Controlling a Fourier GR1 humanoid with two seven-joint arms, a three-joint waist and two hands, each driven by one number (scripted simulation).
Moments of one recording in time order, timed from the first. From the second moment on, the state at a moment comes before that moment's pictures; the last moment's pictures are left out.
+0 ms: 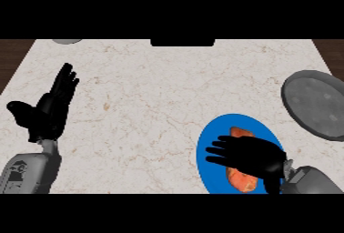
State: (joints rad) left arm -0.24 0.25 0.04 -1.47 0.08 0.11 0.08; right arm -0.24 -0.51 0.54 -1.62 1.08 0.56 -0.50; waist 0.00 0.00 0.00
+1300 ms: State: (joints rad) left arm -0.19 0.23 0.10 -1.50 0.03 0.10 0.10; right arm -0.07 -0.35 0.40 -1.55 1.17 0.46 -0.37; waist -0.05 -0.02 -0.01
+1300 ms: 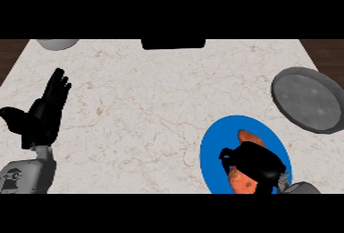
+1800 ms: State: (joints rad) left arm -0.18 0.22 0.10 -1.50 0.04 0.09 0.09; right arm 0.19 -0.19 0.24 -2.00 1.14 0.31 -0.06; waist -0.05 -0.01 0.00
